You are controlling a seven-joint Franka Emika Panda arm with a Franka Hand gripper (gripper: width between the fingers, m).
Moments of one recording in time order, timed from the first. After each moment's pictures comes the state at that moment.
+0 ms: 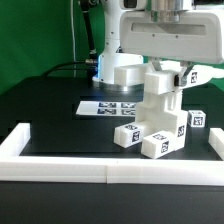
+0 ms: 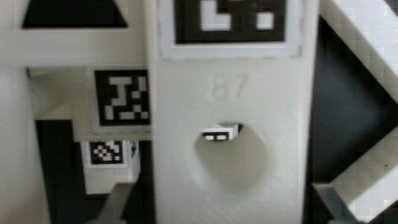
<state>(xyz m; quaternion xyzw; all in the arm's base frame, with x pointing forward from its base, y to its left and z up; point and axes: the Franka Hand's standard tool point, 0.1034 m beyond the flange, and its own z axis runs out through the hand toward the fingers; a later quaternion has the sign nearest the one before) 0.544 0.053 0.121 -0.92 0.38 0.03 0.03</state>
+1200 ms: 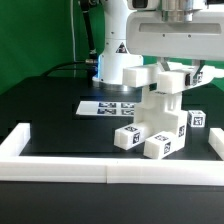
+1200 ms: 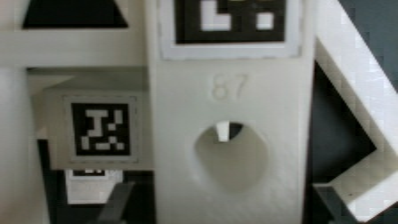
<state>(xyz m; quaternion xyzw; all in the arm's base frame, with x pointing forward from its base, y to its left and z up) 0.543 0.069 0.122 -0.94 0.33 0.02 0.03</state>
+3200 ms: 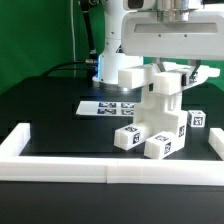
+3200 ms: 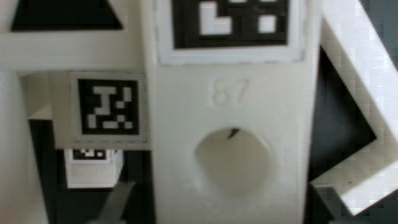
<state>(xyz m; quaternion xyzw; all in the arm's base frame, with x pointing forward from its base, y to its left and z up) 0.547 0.061 0.121 -0.95 0.31 0.00 0.03</state>
